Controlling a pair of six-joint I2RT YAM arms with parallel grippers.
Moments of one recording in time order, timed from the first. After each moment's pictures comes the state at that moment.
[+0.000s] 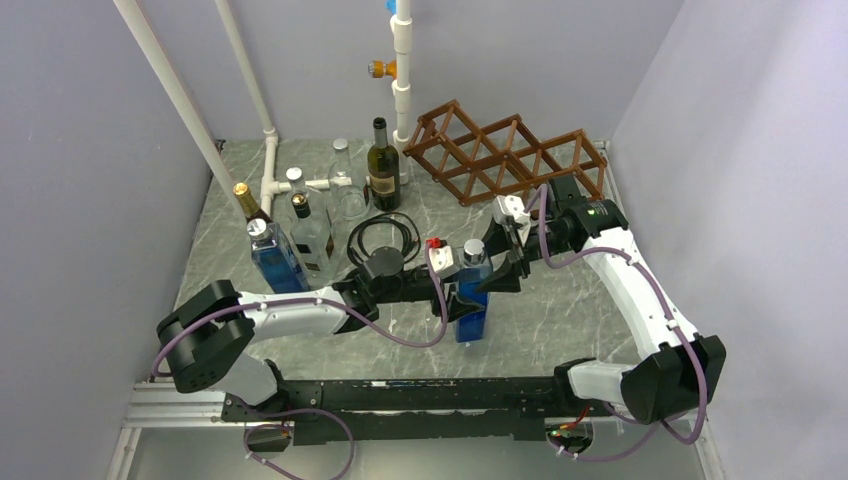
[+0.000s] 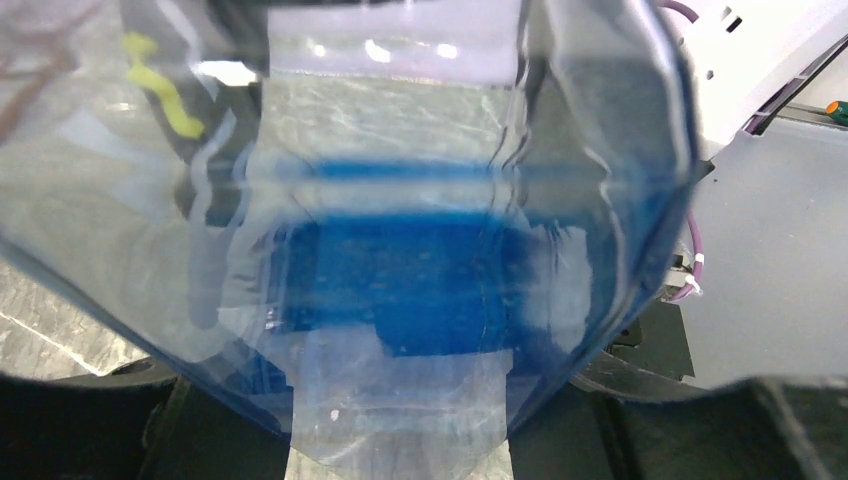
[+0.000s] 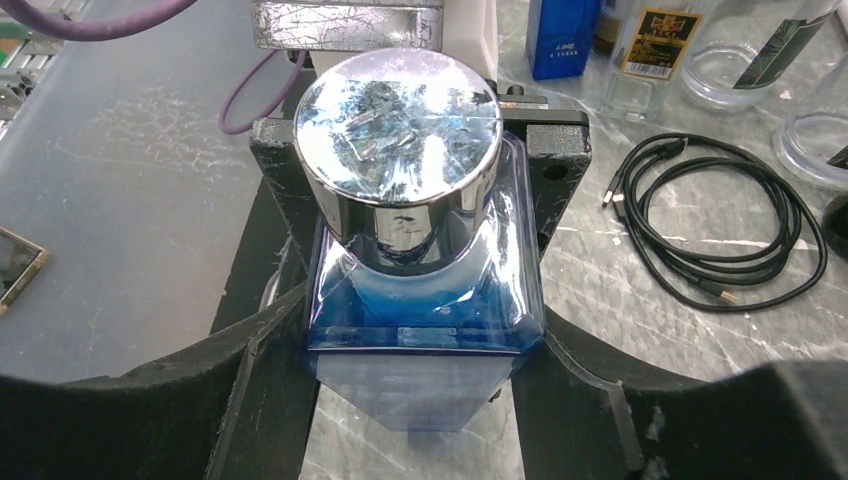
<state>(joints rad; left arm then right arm) -1.01 1.46 0.72 0.72 0.45 -0.10 0.27 1.25 1.20 -1.18 -1.30 -1.11</state>
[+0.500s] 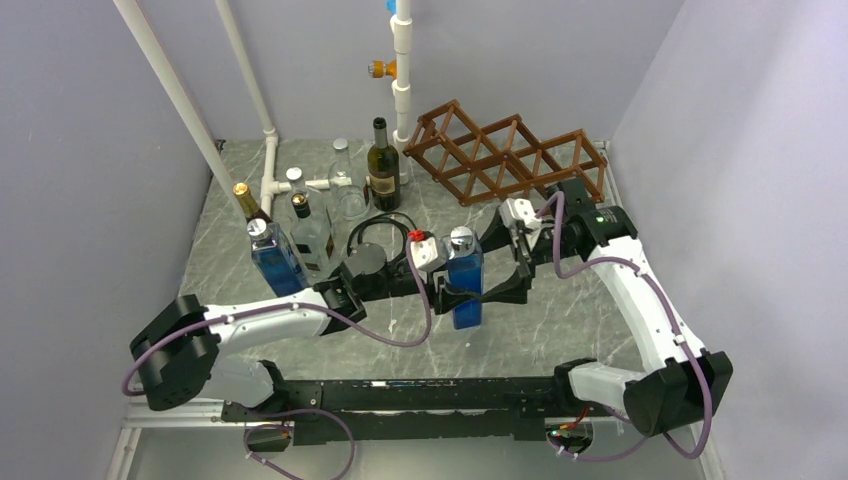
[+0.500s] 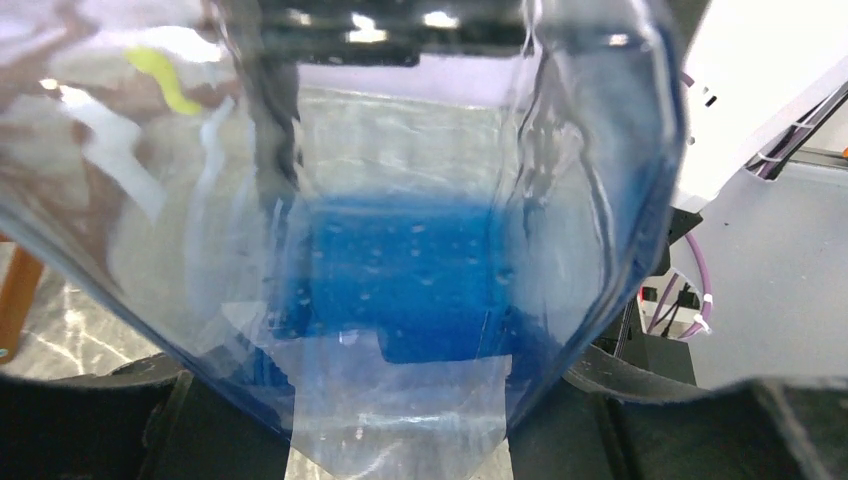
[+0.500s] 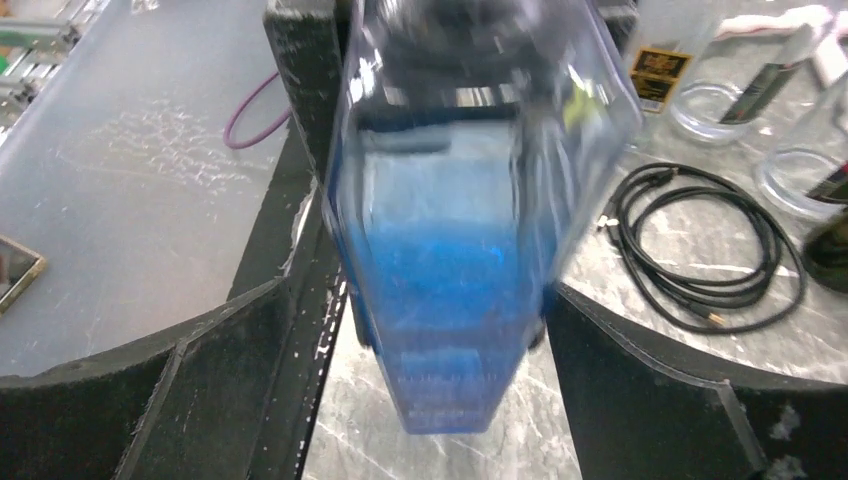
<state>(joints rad) -1.00 1.34 0.72 0.68 0.41 -0.09 0.27 1.20 1.18 -1.15 -1.33 -1.10</state>
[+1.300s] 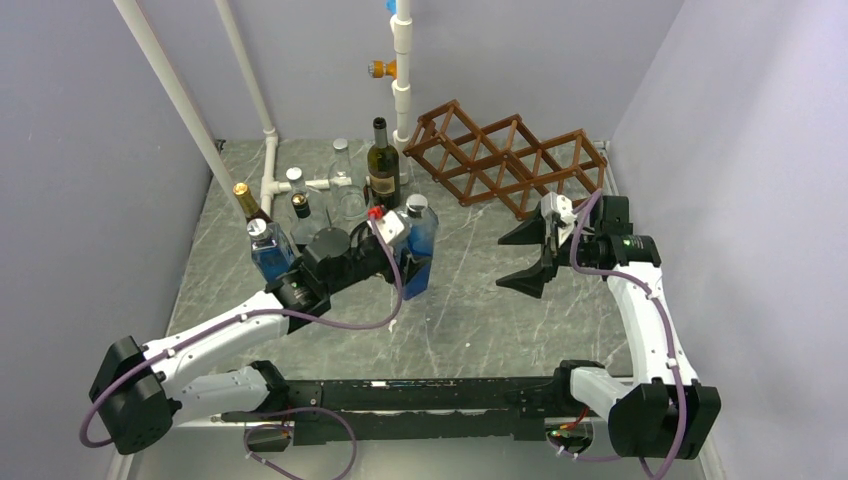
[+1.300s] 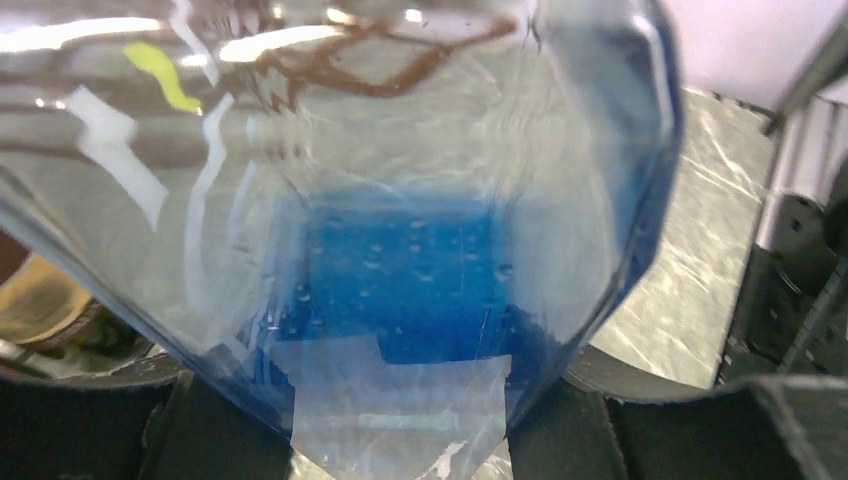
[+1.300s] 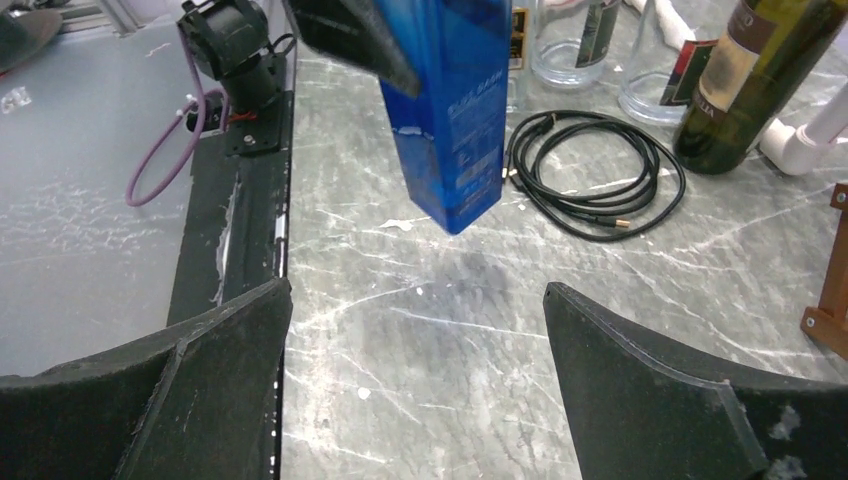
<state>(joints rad) -0.85 1.06 0.72 0.25 0.18 0.05 -0.05 1.06 0.98 -0.95 -1.42 -0.93</state>
